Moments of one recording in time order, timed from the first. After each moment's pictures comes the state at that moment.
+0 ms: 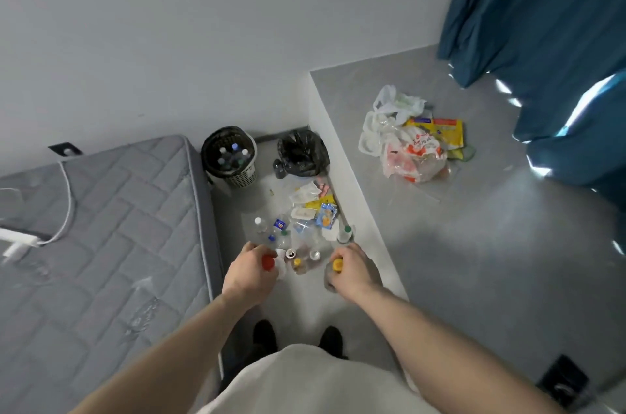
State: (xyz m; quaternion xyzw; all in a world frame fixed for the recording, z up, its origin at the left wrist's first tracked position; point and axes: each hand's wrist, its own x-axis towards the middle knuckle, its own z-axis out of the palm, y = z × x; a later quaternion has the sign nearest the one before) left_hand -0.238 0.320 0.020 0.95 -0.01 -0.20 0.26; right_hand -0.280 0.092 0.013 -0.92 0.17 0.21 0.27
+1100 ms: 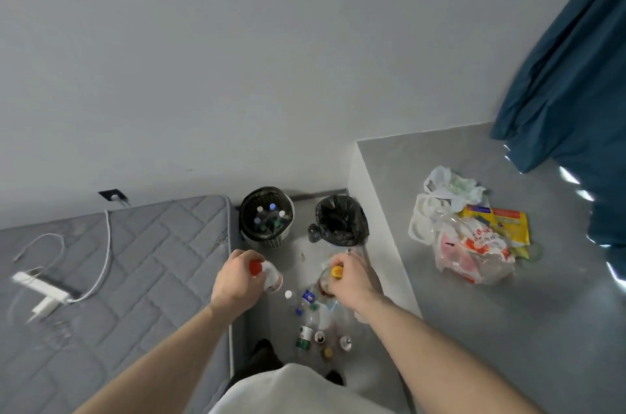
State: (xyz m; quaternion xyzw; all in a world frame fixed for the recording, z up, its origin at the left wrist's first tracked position) left_hand -0.016 0.417 0.052 0.95 0.06 -0.11 0.28; right_hand -0.030 0.165 0.048 -0.94 0.10 0.16 0.28
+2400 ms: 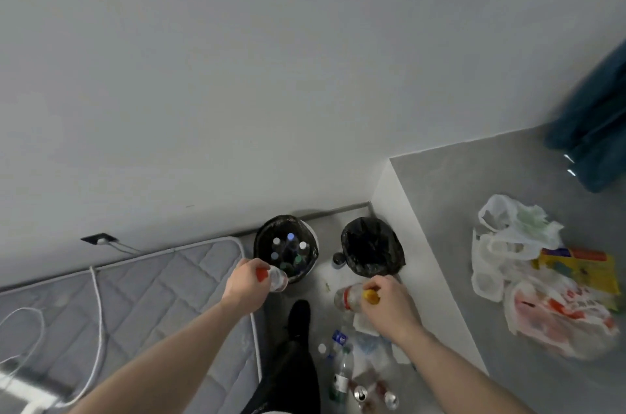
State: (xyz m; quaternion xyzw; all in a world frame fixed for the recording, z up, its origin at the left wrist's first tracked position) left_hand 0.282 0.518 -0.036 0.93 0.08 -0.23 0.28; right_hand 0.197 0.222 -0.004 -0.91 0.18 0.20 0.32
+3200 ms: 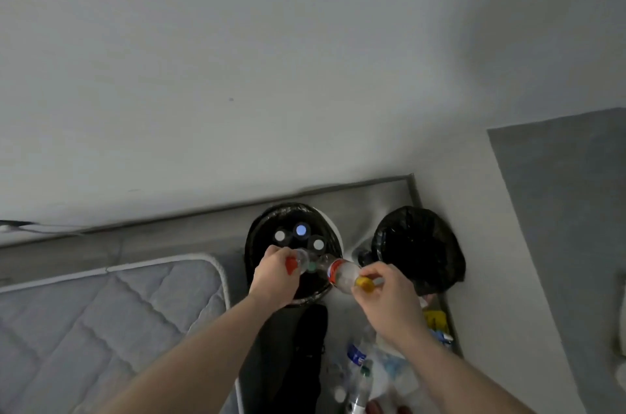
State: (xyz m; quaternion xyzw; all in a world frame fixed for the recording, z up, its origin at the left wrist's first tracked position) left_hand 0.483 0.506 -0.334 0.89 0.11 -0.32 0.30; right_hand 0.435 0.288 -0.259 -0.87 0.22 0.26 0.36
